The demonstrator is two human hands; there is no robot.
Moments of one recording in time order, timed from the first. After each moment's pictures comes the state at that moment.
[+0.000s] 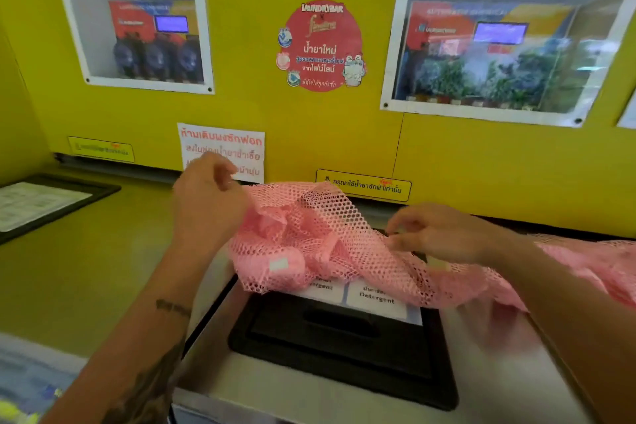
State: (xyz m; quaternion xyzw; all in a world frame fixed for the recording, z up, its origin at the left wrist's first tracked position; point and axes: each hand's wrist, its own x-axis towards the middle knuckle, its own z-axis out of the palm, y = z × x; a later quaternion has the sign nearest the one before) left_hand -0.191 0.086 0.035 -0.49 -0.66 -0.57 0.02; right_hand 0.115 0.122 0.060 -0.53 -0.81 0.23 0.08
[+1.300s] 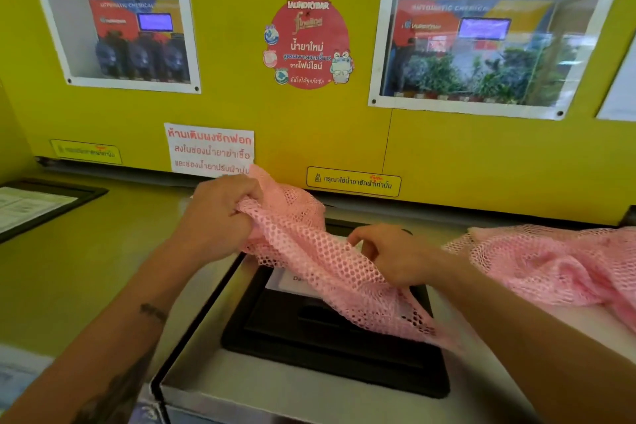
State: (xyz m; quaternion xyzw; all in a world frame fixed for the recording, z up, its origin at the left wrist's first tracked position) left_hand -0.195 0.086 0.029 -0.75 -0.51 -0.42 0.01; right_hand 0.079 0.135 0.008 -0.50 -0.84 0.20 0.06
